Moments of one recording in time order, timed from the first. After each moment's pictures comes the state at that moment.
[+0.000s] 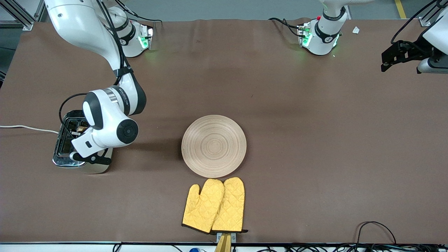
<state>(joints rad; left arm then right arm) 0.01 -0.06 -0.12 -1.50 0.03 1.39 0.01 0.39 0.50 -0.12 -1.55 -0.75 1.59 0.52</state>
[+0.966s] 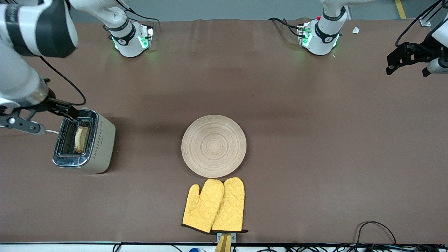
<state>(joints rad) 0.02 -0.06 -0.11 -1.49 0.03 1.43 0.01 0.24 0.13 -0.13 -1.50 -0.23 1.55 0.32</state>
